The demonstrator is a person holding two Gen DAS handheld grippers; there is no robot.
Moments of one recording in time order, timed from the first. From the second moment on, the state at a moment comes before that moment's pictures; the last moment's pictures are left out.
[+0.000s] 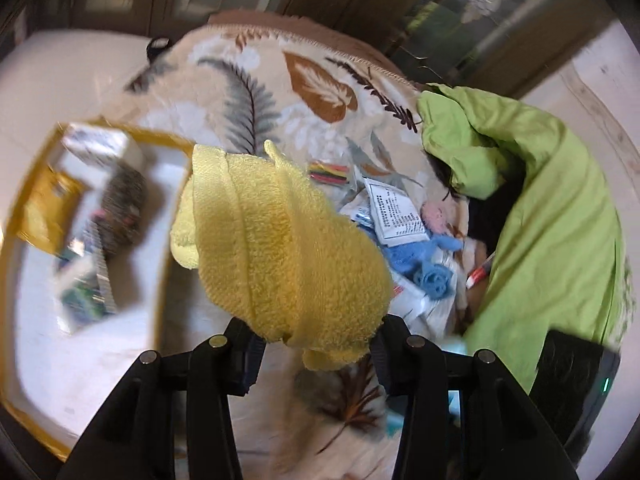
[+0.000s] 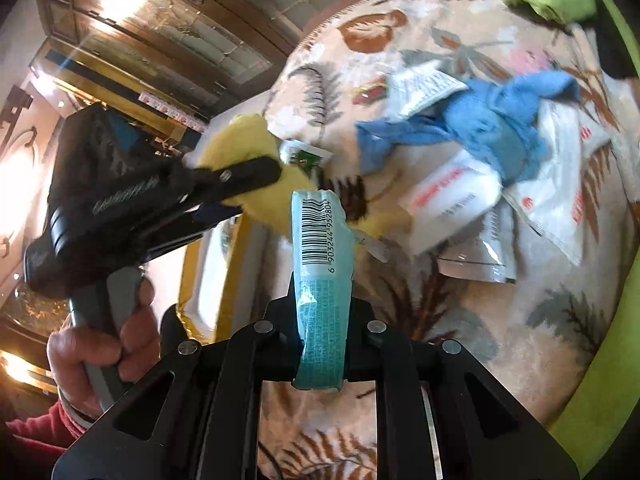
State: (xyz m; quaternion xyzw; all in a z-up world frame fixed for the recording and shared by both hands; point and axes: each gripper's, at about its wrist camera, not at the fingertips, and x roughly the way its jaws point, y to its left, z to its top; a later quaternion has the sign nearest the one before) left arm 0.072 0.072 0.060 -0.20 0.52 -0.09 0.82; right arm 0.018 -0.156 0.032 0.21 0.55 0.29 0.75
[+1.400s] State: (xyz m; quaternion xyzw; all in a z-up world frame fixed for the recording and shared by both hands) left arm 0.026 0.238 0.027 -0.09 0.56 0.04 0.82; right arm 0.064 0.060 0.014 0.12 0.57 0.32 0.75
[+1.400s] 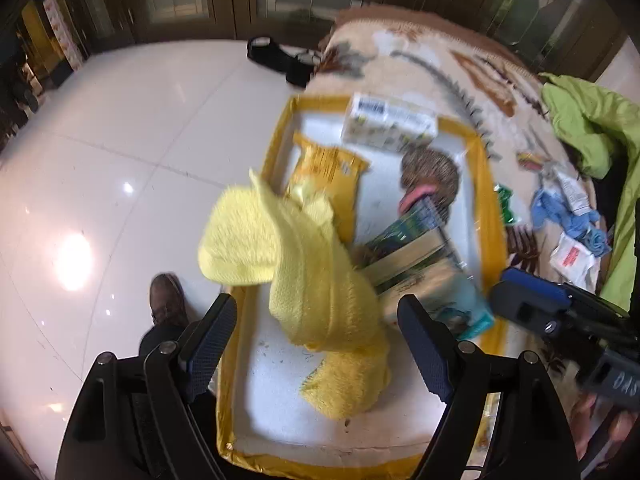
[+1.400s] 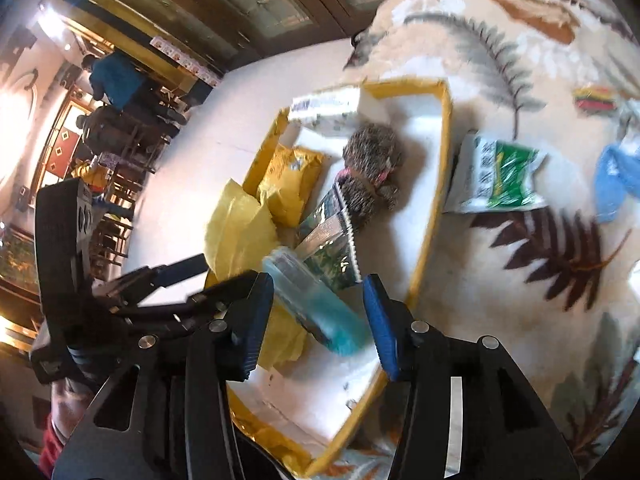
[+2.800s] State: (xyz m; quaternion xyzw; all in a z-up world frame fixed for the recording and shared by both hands) left arm 0.074 0.125 0.024 -0.04 0.57 -0.14 0.81; right arm 0.135 -0.051 -0.052 0.29 0.59 0.22 0.72
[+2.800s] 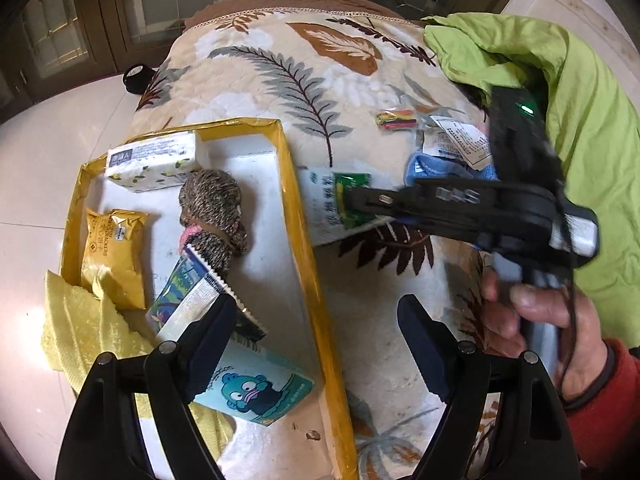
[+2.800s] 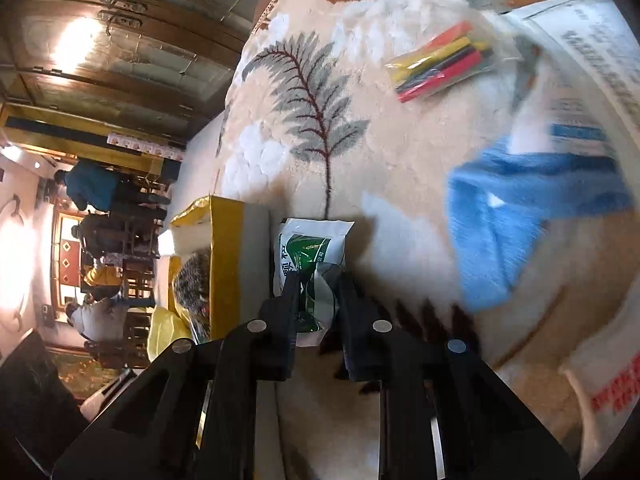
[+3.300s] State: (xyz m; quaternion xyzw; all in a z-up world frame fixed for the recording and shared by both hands) left arm 0.111 0.045 0.018 -0.02 0.56 -0.20 0.80; right arm 0.016 -0.233 0.017 0.31 0.54 0.15 0.77
